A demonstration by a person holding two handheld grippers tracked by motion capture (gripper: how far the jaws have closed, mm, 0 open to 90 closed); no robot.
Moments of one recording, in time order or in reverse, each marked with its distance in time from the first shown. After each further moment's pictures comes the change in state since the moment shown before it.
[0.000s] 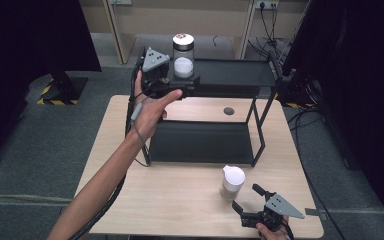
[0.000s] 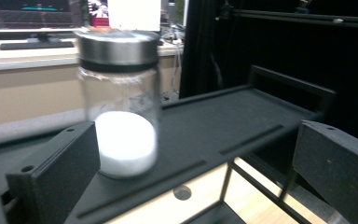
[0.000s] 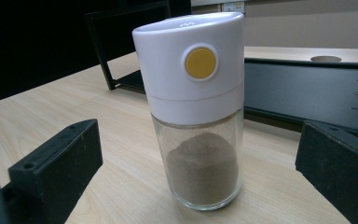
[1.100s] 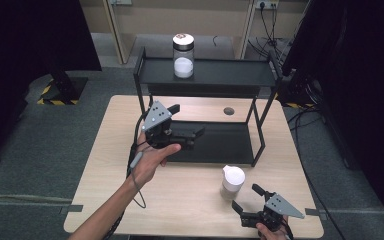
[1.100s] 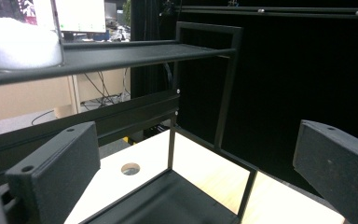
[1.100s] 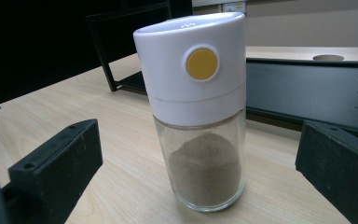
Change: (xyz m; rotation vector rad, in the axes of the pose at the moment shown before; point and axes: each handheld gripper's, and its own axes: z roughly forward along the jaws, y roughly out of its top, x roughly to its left) left arm -0.001 -0.097 -0.029 -0.043 -0.203 0.014; right arm -0.001 -0.001 0.001 -0.003 0.006 0.011
